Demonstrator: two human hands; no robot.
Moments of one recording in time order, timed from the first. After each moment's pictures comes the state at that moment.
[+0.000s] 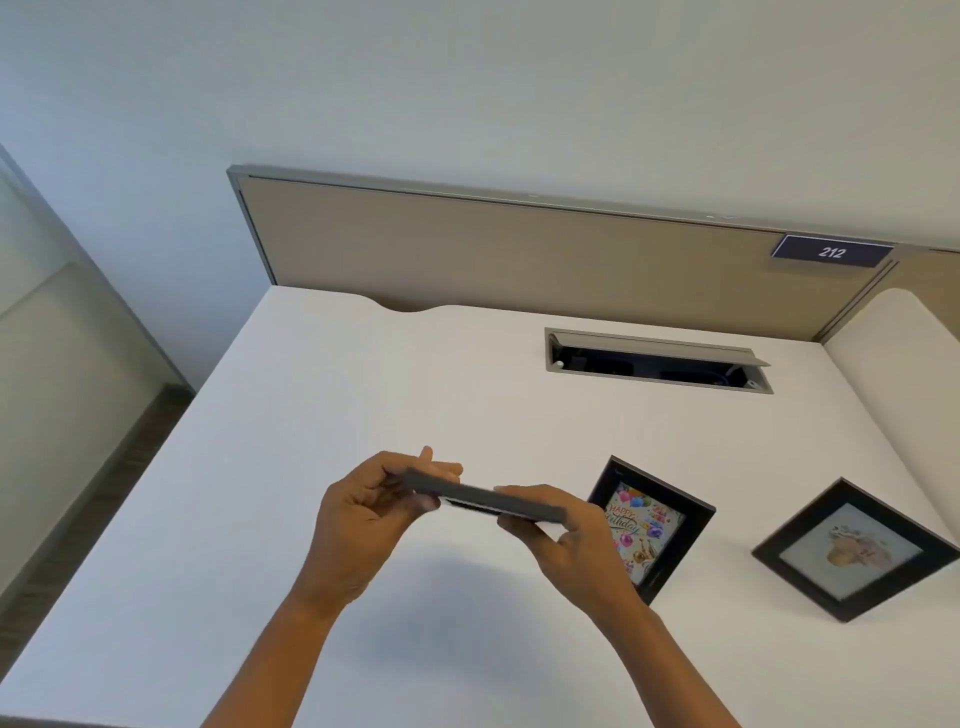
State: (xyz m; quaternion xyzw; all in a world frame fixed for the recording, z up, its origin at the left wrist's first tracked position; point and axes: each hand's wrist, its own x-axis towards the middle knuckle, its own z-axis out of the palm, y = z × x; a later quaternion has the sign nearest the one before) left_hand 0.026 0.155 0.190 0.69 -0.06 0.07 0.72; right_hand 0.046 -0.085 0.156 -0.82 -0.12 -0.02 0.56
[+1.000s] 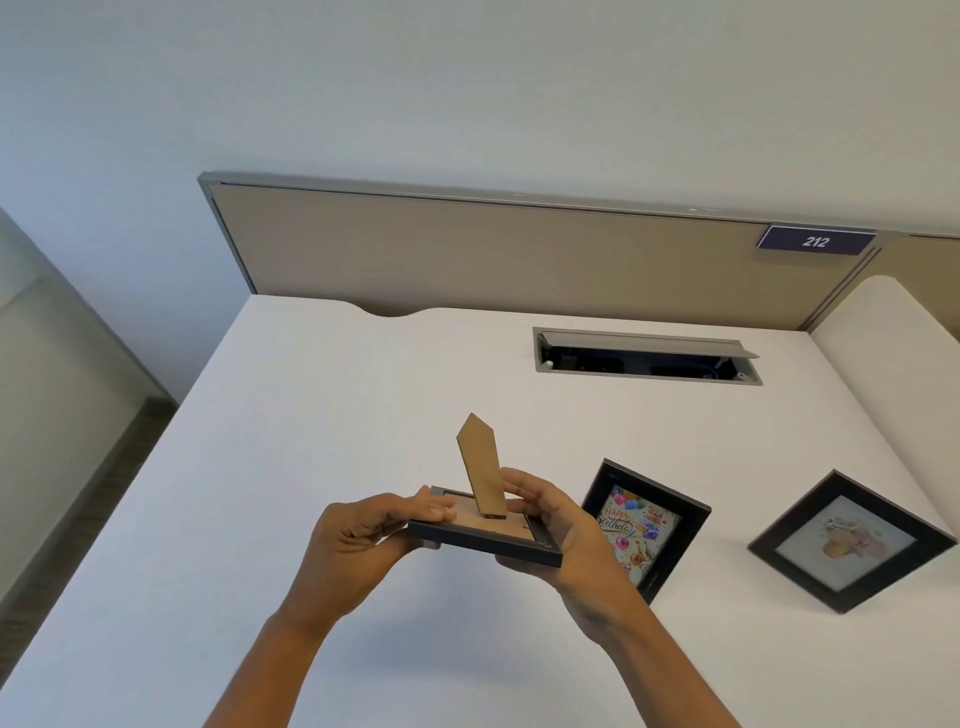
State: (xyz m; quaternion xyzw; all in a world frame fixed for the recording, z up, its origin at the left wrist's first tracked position) left_hand 0.039 0.169 0.166 0.78 -0.13 0.06 0.61; right_hand 0.047 -0.090 0.150 -0.68 -0.02 0.17 0.71
